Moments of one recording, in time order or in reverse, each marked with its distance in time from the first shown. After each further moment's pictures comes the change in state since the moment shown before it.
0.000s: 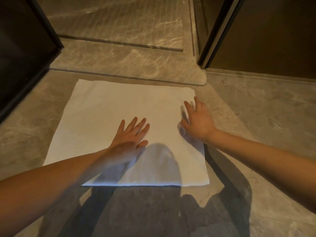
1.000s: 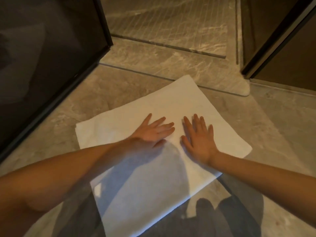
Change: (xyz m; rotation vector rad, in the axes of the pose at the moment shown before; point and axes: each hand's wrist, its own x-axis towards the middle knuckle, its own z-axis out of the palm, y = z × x) left_hand -0.025 -0.053 -0.020 0.052 0.083 0.177; right_hand -0.013 -0.104 0.046 0.045 -0.086 -0.220
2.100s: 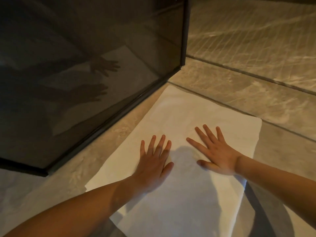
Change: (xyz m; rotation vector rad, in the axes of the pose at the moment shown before) left_hand -0.125 -0.087 0.047 -0.038 0.073 -0.712; right_hand 0.167 -0.100 0.004 -0.305 -0.126 -0.729
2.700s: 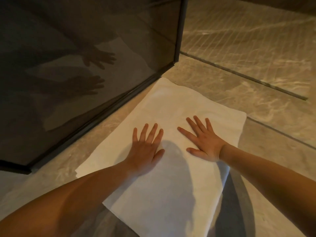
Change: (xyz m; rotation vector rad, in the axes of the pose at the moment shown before) left_hand 0.025 -0.017 -0.005 0.001 0.018 0.030; right_hand 0.021 0.009 -0.008 -0.015 -0.006 0.047
